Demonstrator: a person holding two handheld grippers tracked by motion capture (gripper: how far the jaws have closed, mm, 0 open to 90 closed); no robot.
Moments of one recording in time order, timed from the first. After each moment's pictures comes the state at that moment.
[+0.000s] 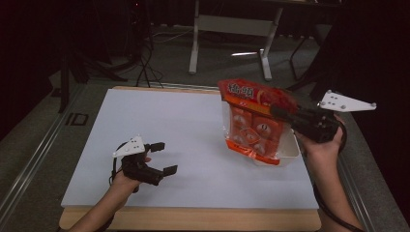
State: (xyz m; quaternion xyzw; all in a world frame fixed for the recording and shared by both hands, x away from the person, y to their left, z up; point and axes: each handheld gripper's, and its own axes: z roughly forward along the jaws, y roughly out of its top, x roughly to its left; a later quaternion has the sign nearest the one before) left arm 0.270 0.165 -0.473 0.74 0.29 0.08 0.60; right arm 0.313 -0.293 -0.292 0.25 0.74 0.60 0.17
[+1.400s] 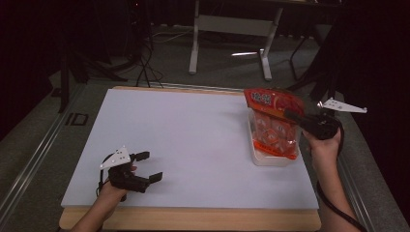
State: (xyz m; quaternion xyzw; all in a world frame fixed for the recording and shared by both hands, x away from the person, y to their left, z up) left arm 0.260 0.198 -0.514 0.74 0.32 0.09 0.58; right arm 0.370 -0.358 -0.370 0.38 0.72 0.56 0.15
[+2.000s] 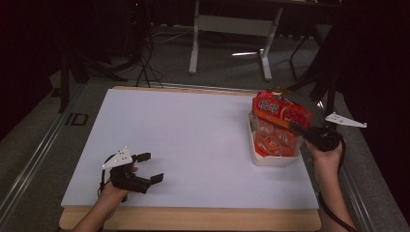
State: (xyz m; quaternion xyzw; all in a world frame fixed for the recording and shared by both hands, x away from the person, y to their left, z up) left arm 0.261 0.196 -0.519 0.74 0.33 0.08 0.58; right arm 0.364 -0.387 -0.414 0.42 0.71 0.55 0.15
